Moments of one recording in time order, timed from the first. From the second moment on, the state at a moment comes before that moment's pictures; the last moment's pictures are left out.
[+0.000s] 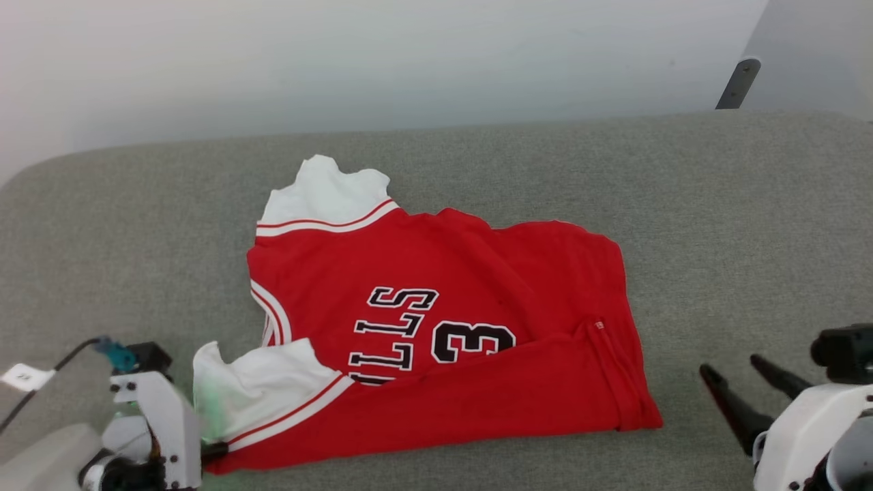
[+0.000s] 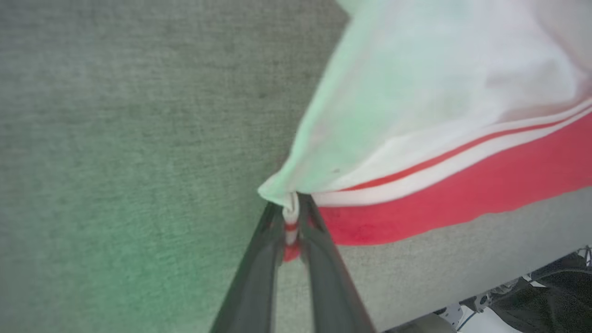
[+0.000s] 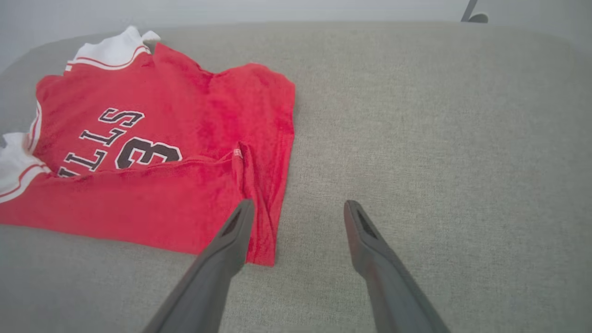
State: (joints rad) left arm -0.63 0.83 -1.17 0.55 -1.55 0.01 0.43; right arm 0.01 -0.27 -0.01 -0.28 0.43 0.13 0.67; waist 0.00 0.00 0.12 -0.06
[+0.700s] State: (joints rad) left arm -0.72 0.73 -1.18 0.62 -1.50 -0.05 0.43; right arm -0.15 -0.19 0.07 0.03 0.33 0.13 0.84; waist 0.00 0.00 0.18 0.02
